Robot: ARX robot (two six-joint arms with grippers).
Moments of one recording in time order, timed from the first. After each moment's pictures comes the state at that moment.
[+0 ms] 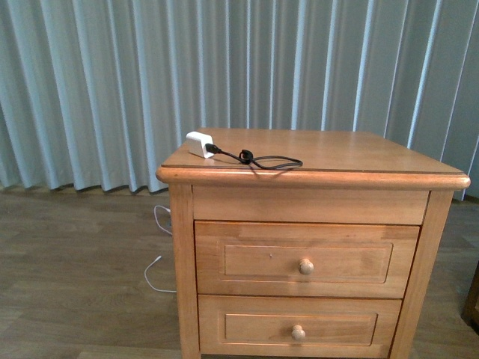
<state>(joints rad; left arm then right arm) 0.00 0.00 0.01 -0.01 0.00 0.00 0.00 0.00 0.01 0.00 0.00 0.00</state>
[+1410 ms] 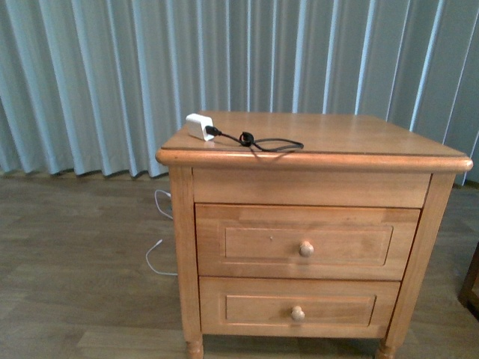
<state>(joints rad) 0.00 0.00 0.01 -0.01 0.00 0.00 0.24 0.74 0.17 0.35 0.19 0.08</state>
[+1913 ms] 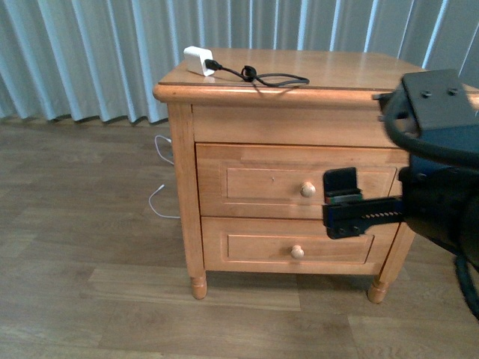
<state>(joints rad) 0.00 0.00 0.01 -0.01 0.00 0.00 0.37 1.80 0.70 0.76 0.28 0.00</state>
